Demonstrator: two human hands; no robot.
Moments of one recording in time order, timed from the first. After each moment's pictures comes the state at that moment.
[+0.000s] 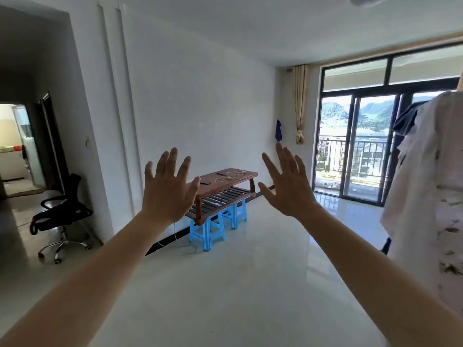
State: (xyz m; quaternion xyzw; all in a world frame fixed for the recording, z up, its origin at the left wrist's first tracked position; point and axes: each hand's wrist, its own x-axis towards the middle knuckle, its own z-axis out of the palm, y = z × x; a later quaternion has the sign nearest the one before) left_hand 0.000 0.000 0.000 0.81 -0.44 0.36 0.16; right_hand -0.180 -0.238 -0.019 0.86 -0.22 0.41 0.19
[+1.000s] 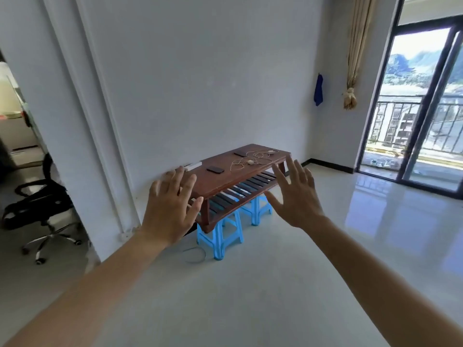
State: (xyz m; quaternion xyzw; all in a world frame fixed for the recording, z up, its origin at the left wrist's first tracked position) left_hand 0.518 -0.515 -0.111 0.84 -0.46 0.26 0.10; right_hand 0.343 -0.775 -0.129 0.92 -0.23 0.31 0.06
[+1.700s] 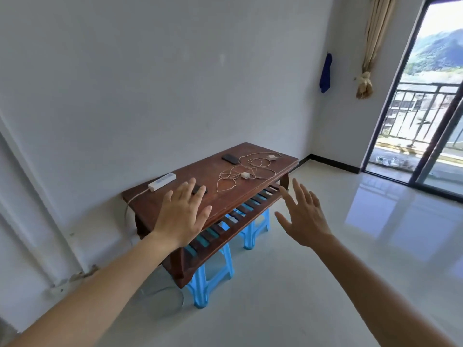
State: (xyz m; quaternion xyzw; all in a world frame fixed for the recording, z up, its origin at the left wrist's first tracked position) left_hand 0.924 -0.951 -0.195 0.86 -0.49 0.14 0.07; right_hand 0.709 -1.193 -0.231 0.93 -0.29 0.20 0.07
